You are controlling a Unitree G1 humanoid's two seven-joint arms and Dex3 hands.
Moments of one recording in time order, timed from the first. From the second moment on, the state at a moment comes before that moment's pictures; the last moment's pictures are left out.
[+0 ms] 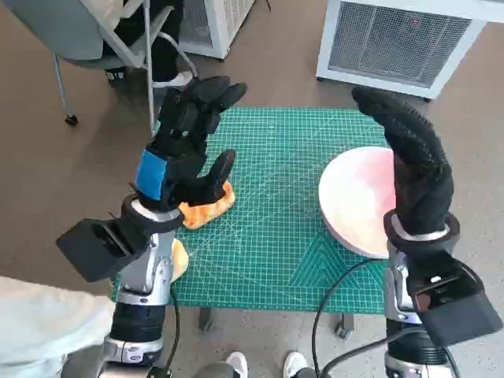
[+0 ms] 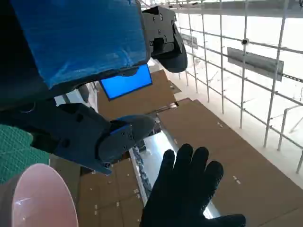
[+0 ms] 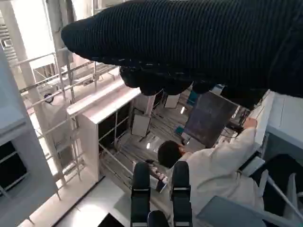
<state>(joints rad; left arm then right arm) -0.51 0.09 0.07 0.15 -0.28 -0.38 -0.43 -0.51 -0.15 -0.07 0.14 0.08 -0.69 0.17</state>
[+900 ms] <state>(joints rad) -0.51 0.10 0.07 0.17 -0.28 -0.38 -0.43 -0.51 -0.15 -0.08 0.13 0.08 -0.69 0.17</state>
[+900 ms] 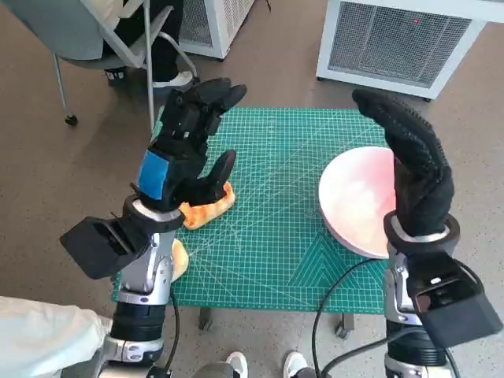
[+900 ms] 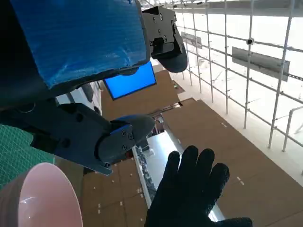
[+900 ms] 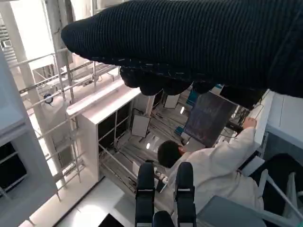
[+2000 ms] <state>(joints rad) -0.51 0.11 0.08 0.17 -0.27 -0.39 -0.40 -0.58 -0.40 -0.41 0.96 -0.01 -0.87 -0.20</state>
